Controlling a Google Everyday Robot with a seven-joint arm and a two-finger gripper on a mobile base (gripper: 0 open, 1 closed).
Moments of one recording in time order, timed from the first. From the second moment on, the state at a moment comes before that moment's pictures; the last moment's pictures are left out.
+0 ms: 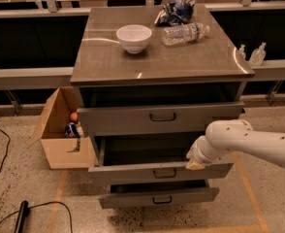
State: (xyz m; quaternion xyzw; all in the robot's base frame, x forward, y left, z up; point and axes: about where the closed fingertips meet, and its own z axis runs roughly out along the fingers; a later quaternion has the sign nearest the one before) arm 0.563 -0.199 0.507 -0.64 0.75 0.01 0.17
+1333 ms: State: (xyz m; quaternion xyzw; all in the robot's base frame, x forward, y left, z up) arm 0.612 -0.190 0.489 -0.65 0.73 -0.03 0.21
